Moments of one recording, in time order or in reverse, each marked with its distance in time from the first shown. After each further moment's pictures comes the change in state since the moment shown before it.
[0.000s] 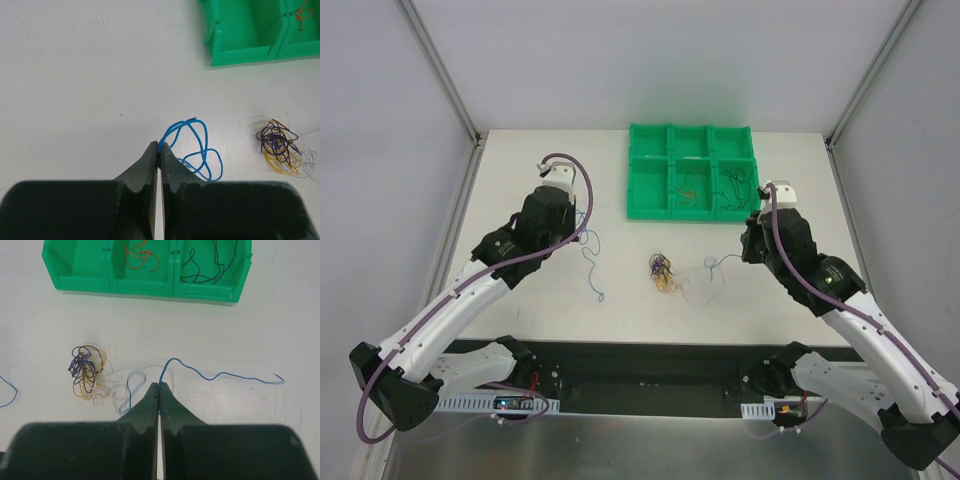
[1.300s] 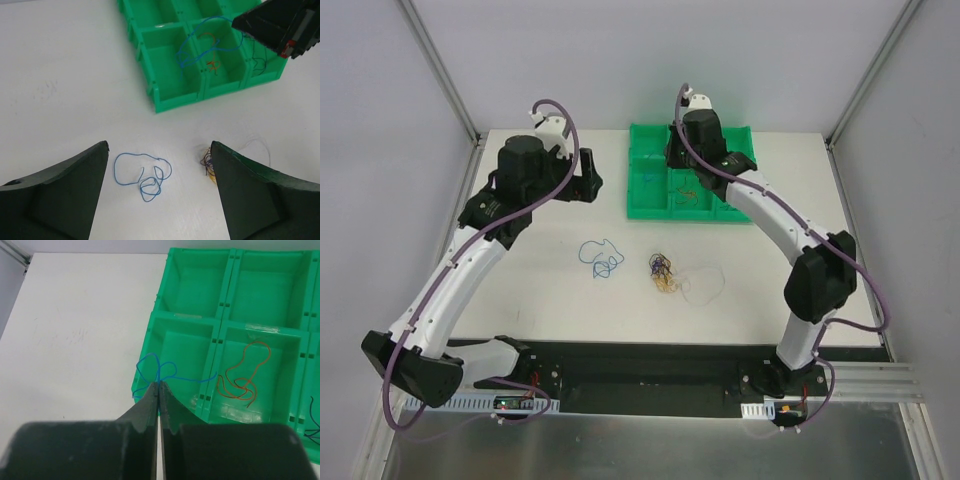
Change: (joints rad) left arm 0.201 0.171 0.327 0.026 0.442 0.026; right arm -0.065 0.914 0.697 0.370 -0.222 0.014
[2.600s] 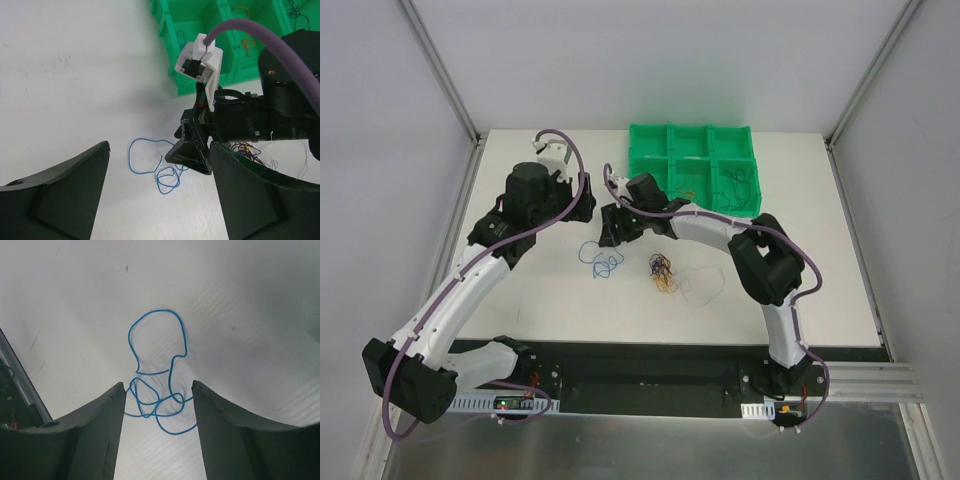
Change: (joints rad) left arm 0.001 -0.085 -0.281 0.130 -0.074 0.040; right arm 0.196 0.281 -0.208 0.179 -0.544 -0.020
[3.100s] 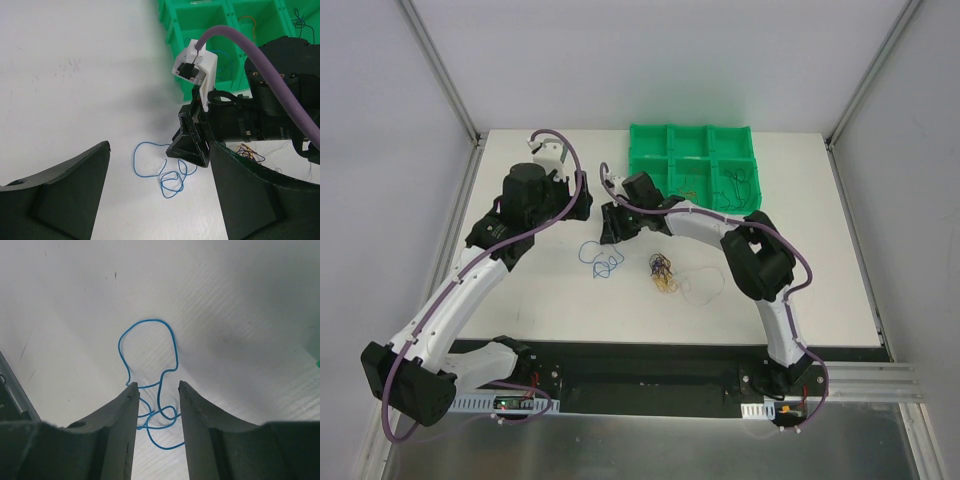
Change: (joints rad) left arm 0.006 -0.020 -0.012 0.023 -0.040 -0.001; right arm 0.000 0.094 0.108 -0.043 0.008 -0.015
